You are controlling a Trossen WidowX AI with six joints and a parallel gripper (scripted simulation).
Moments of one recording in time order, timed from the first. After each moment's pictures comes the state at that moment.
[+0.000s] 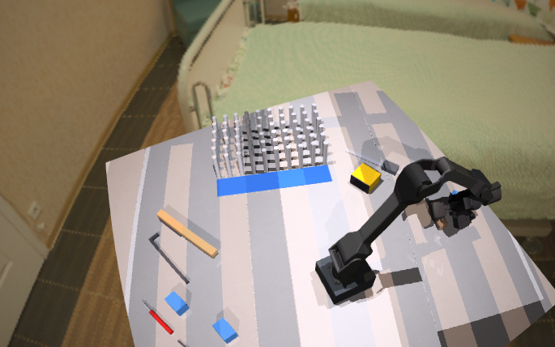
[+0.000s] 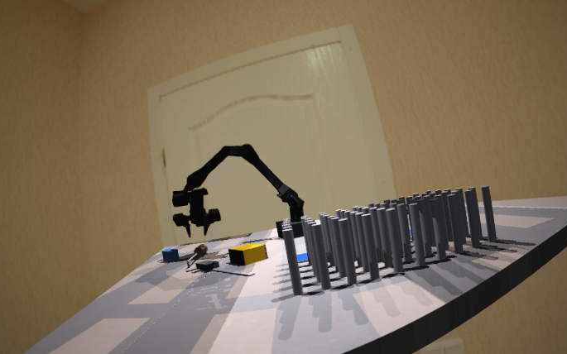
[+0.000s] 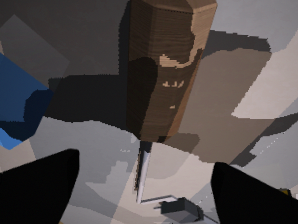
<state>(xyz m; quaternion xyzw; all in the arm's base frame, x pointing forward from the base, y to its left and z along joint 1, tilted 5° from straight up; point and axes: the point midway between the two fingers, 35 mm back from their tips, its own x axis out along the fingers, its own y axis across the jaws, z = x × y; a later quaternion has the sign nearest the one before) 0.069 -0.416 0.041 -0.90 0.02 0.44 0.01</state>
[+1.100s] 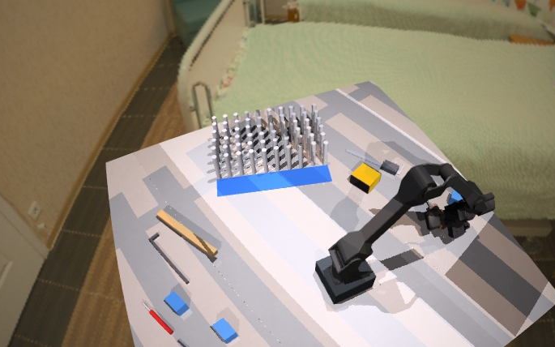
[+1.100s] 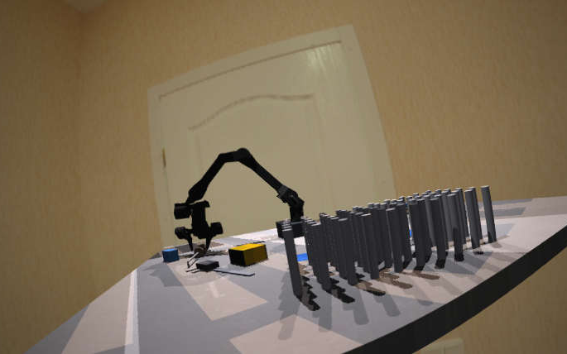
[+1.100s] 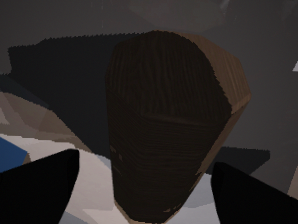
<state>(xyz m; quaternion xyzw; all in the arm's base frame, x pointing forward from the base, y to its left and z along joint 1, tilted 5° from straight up) 0.073 -0.416 -0.012 -0.90 0.02 0.44 0.01</state>
